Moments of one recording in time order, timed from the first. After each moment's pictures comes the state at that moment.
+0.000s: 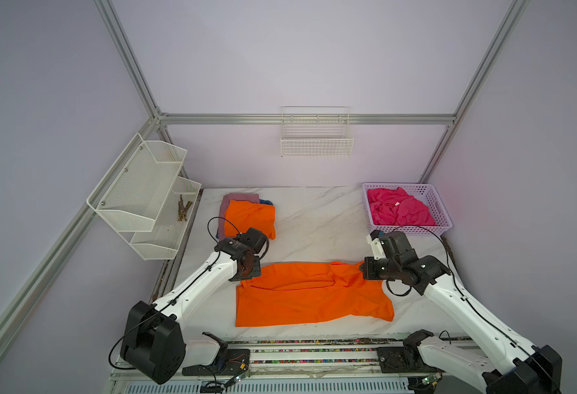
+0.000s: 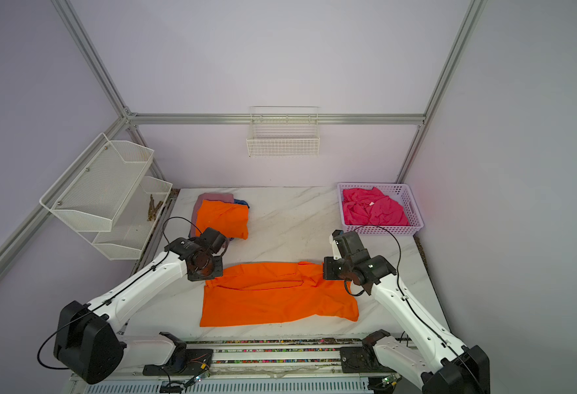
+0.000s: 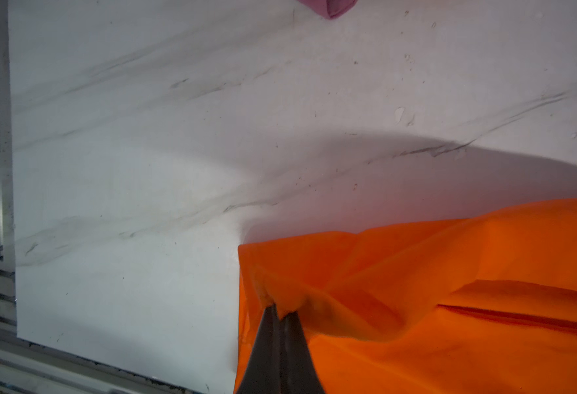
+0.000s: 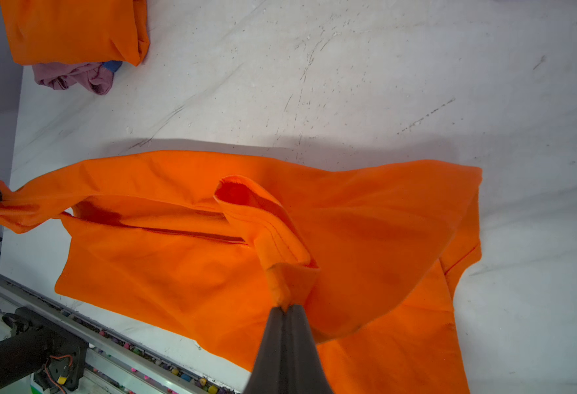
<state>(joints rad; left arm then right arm) -0.46 1.30 1.02 -1.10 -0.30 -0.66 0.41 1.02 0.87 -0.79 -0.16 0.42</state>
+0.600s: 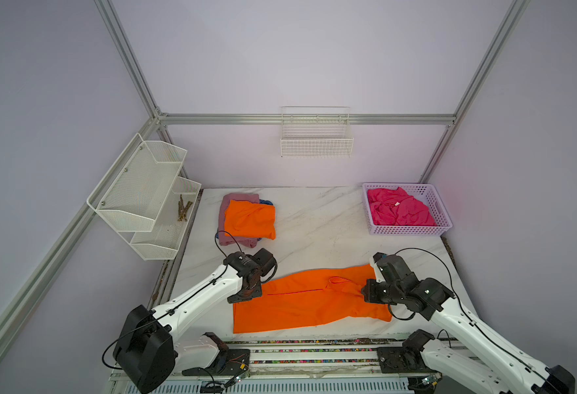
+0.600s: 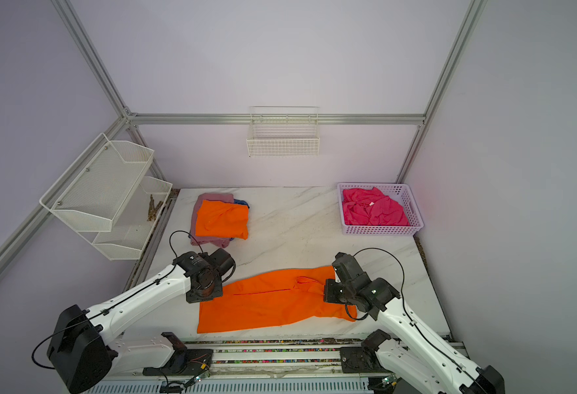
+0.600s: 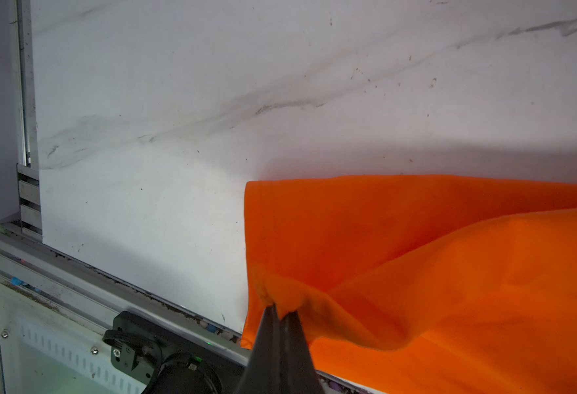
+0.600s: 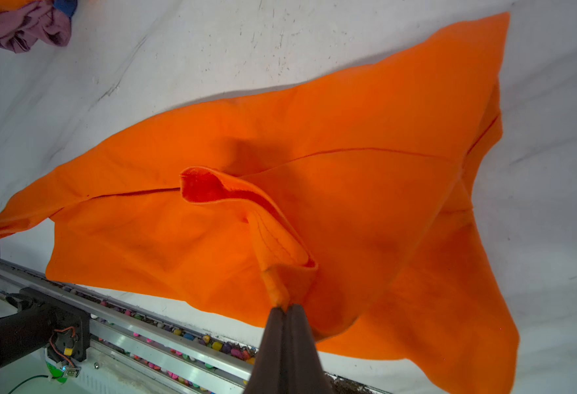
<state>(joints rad) -0.65 1.26 0.91 -1.23 -0.34 -0.92 0.55 0.82 0.67 -0.83 -0.10 0.67</state>
